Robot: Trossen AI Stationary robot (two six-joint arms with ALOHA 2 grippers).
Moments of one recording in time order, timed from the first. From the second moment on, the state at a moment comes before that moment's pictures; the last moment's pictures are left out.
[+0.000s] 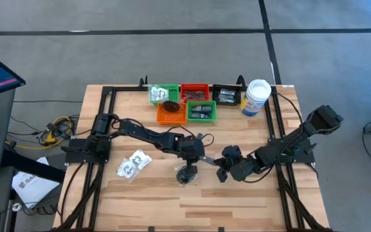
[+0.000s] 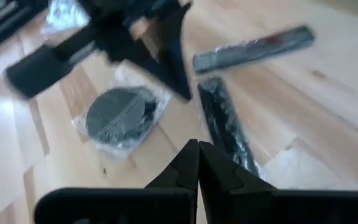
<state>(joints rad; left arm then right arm) -0.09 2.05 1.36 -0.26 -0.04 -0.16 0.52 1.44 0.63 -0.05 0.59 1.04</state>
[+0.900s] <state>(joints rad) -0.09 1.97 1.16 -0.28 -0.07 -0.39 0.46 1.44 0.63 -0.05 0.40 1.04</state>
